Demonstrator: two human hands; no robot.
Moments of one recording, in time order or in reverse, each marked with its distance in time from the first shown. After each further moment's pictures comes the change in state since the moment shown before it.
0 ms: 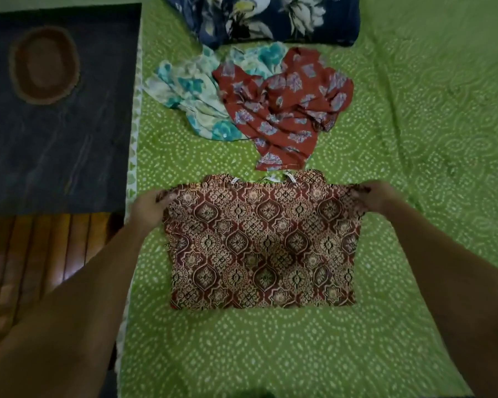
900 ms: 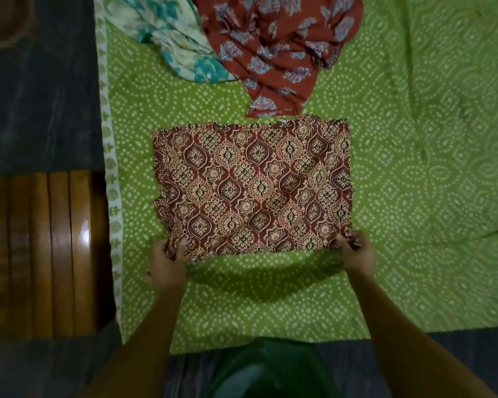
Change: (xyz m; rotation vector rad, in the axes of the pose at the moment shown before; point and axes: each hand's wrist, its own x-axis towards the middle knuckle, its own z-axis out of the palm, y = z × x) left_hand -0.170 -0.090 0.114 -0.056 0.258 -0.349; right_hand -0.133 0.174 0.136 0.346 0.313 0.147
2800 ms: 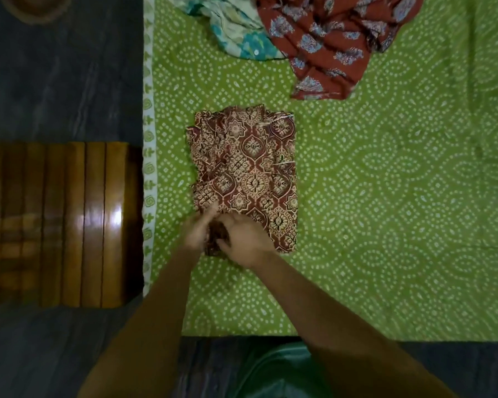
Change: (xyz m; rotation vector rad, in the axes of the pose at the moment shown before) left_hand 0.036 0.009 -0.026 -0.517 -0.646 -0.221; right_hand -0.175 -0.131 0.177 -0.722 -0.761 -0.926
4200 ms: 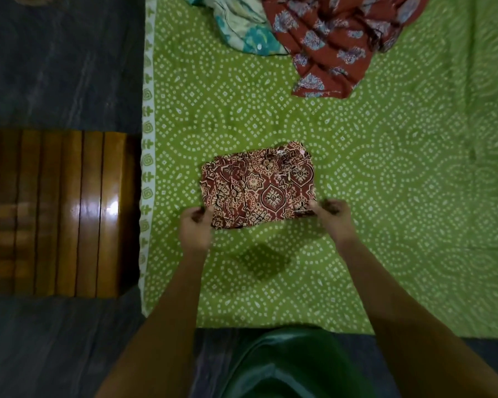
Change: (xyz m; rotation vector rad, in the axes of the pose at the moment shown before) left_hand -0.012 -0.013 0.021 0.110 0.452 0.206; right_hand -0.047 0.150 -0.044 1.007 0.442 0.732
